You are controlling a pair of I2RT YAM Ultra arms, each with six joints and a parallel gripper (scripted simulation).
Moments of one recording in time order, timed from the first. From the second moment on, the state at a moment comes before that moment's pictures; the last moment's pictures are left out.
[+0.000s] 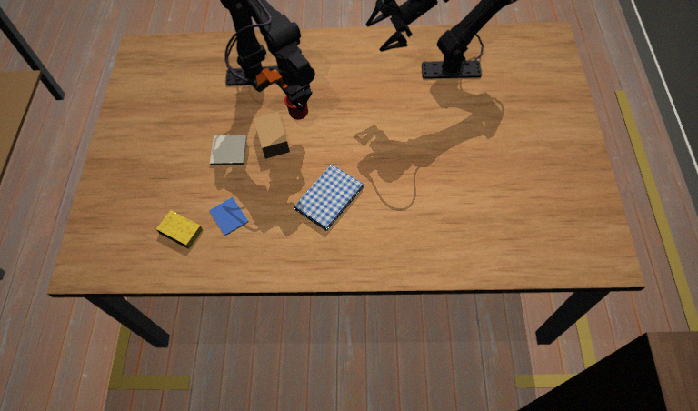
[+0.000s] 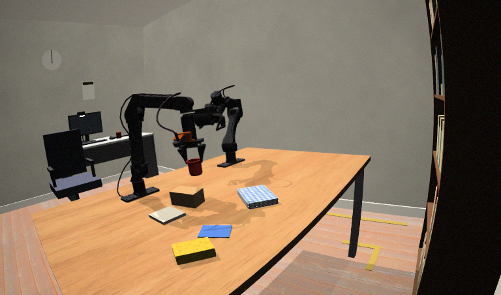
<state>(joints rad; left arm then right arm) -1.15 0.77 0.89 -0.66 0.10 -0.11 0.58 1.62 1.46 -1.36 0.00 1.62</state>
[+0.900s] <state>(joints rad) -1.15 1.49 1.44 -0.52 0.08 -0.13 -0.14 1.68 1.48 -1.39 0.01 0.92</state>
